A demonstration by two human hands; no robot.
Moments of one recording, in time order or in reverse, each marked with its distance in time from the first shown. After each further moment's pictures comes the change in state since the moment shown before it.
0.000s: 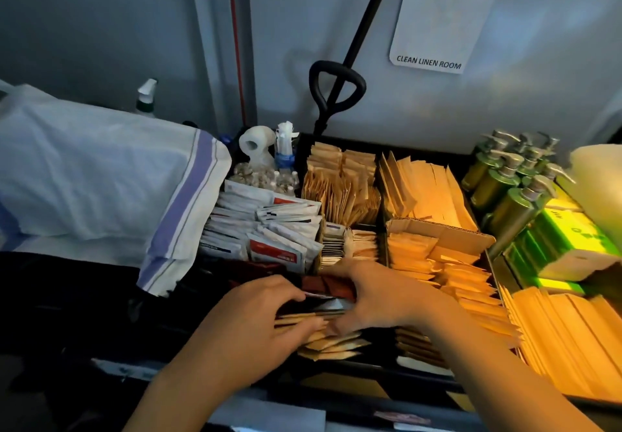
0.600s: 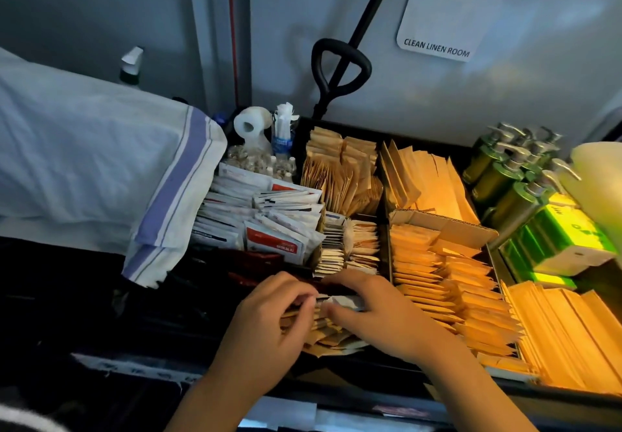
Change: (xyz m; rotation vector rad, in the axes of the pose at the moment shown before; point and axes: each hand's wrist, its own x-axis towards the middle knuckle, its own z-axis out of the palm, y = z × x) left_hand -0.001 -0.010 0.053 -0.303 0.316 0.108; right_hand -0.015 0.002 0.045 0.171 0.259 -0.011
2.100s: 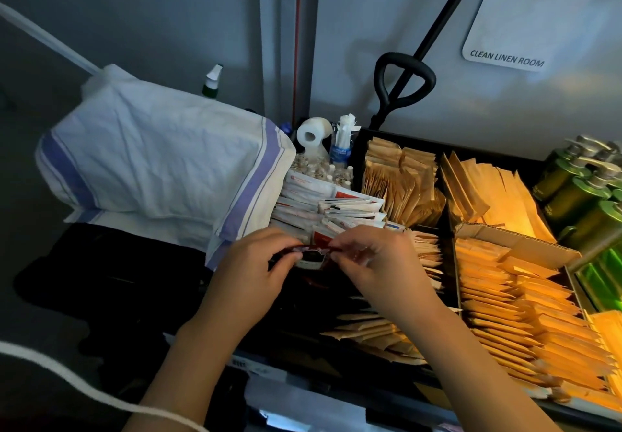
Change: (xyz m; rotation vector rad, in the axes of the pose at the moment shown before) left_hand 0.022 -0.056 -0.102 0.153 0.165 0.021; right_hand 0.059 -0.094 0.018 0.071 0.388 -0.240
